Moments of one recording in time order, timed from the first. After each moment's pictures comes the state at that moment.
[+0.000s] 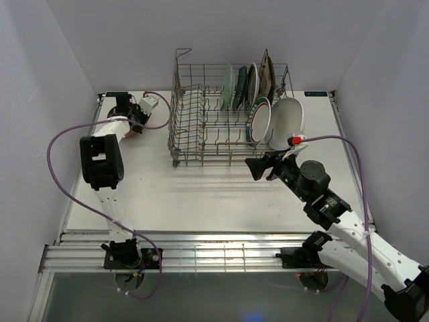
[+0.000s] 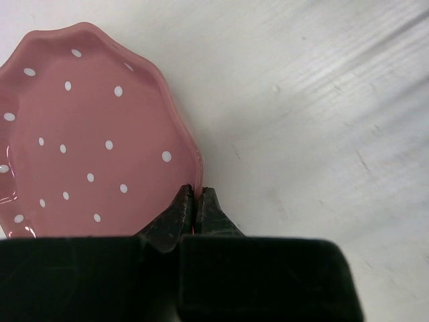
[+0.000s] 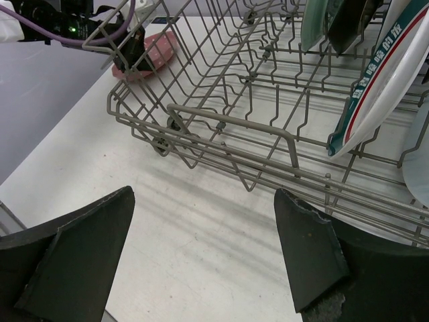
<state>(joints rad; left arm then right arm) 0.07 2.16 1.61 -0.24 0.22 0.68 0.69 0.71 0.59 0.06 0.06 0.34</state>
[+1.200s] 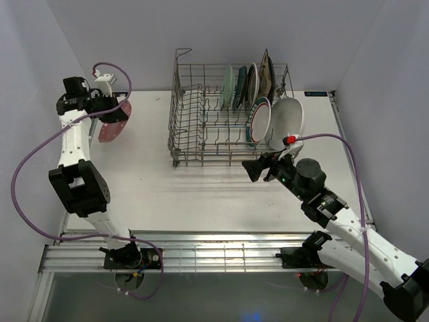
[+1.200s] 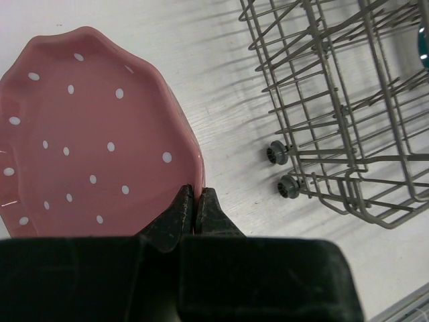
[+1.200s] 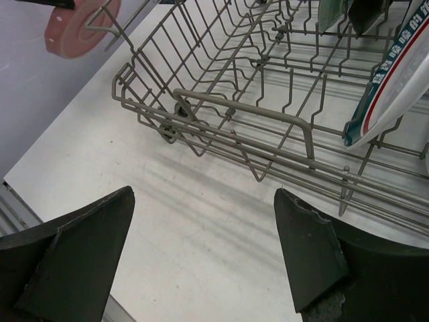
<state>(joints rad) 0.29 1.79 1.73 -0.79 0.64 0.30 0.69 0.75 0.59 0.06 0.01 0.36</state>
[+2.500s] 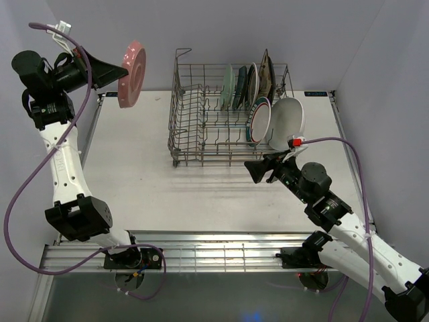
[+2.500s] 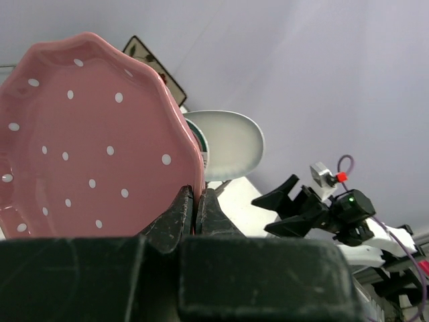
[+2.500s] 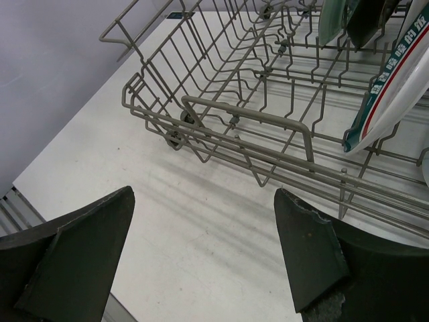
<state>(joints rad) 0.34 1.54 1.82 -0.09 1.26 -0.76 0.69 0.69 0.57 0.06 0.01 0.36</state>
